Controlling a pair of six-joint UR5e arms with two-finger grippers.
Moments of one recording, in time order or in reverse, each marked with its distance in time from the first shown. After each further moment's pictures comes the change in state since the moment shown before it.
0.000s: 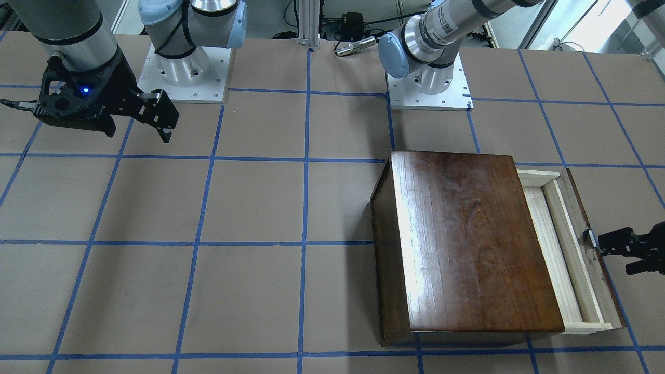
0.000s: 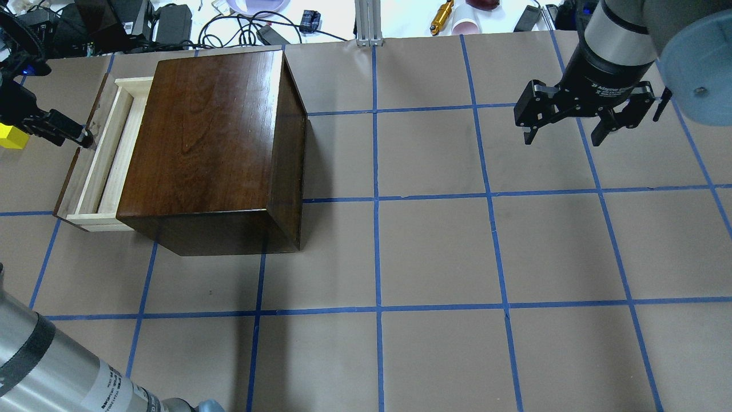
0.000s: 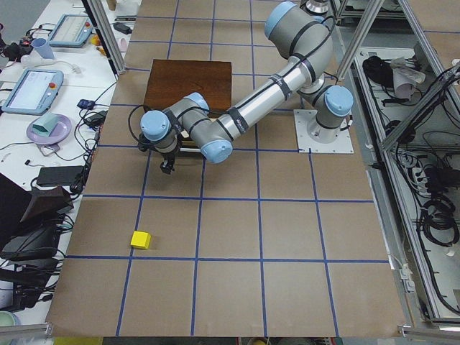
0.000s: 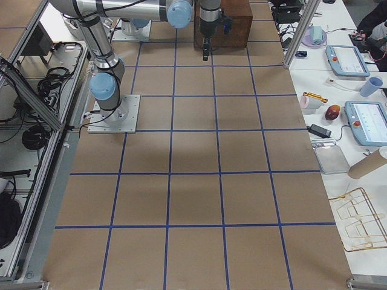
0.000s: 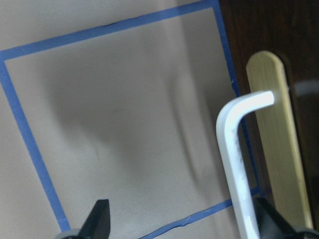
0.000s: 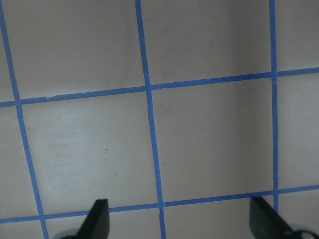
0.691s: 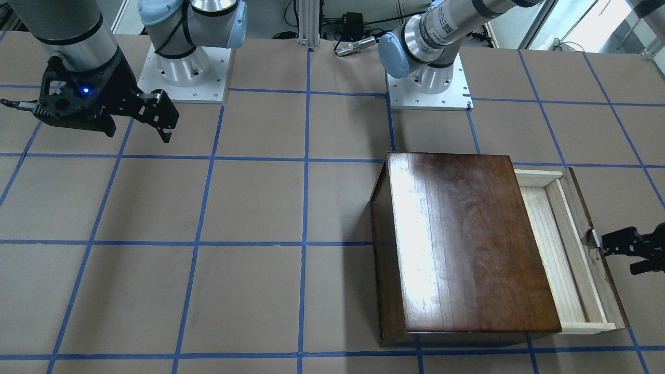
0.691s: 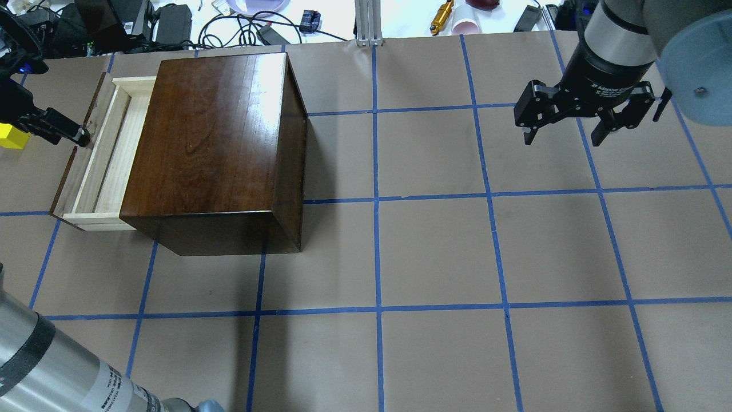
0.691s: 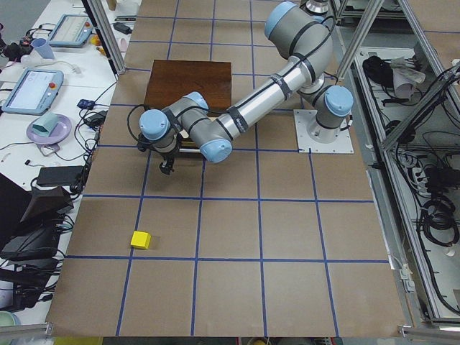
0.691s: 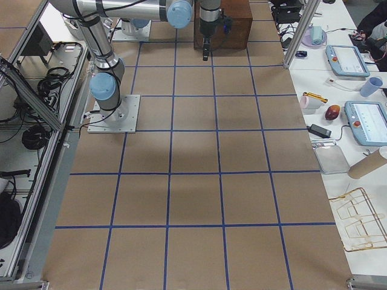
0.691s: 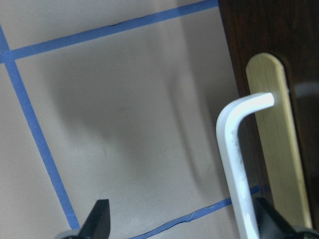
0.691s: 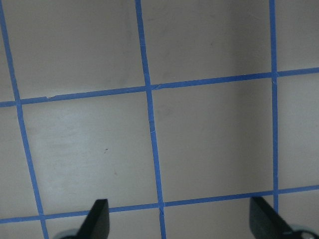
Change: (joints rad) left arm 0.000 -0.001 0.014 -0.002 0.015 0.000; right arm 0.000 0.000 0.001 0.000 0.000 0.000
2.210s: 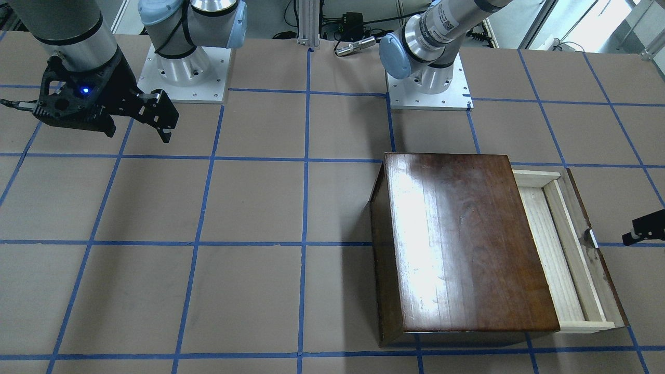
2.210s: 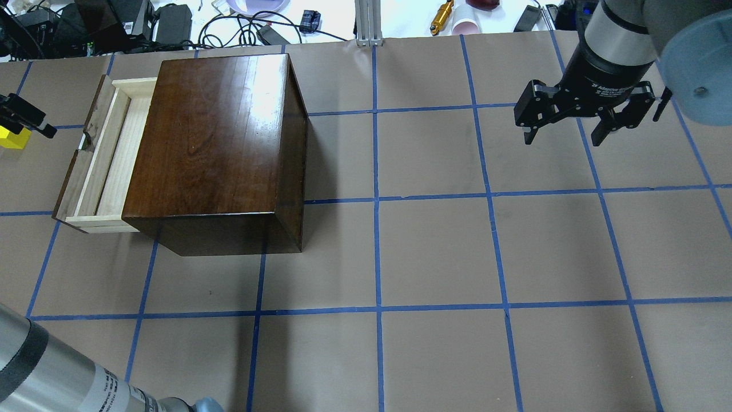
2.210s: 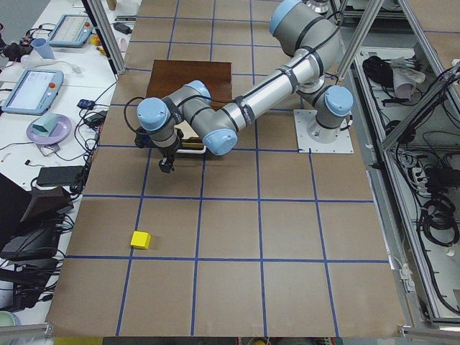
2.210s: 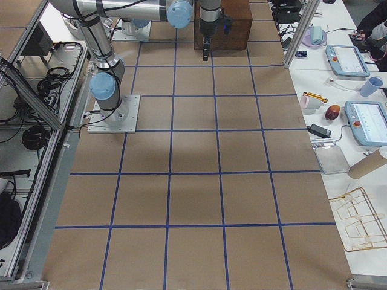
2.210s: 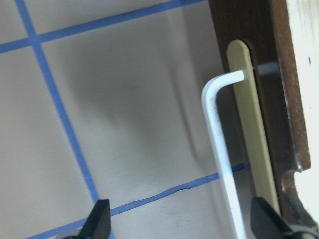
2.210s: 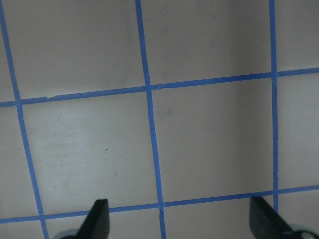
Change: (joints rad) left arm 0.032 0.038 0.102 -0.082 0.057 -0.006; right arm 0.000 0.000 0.000 0.000 0.000 0.000
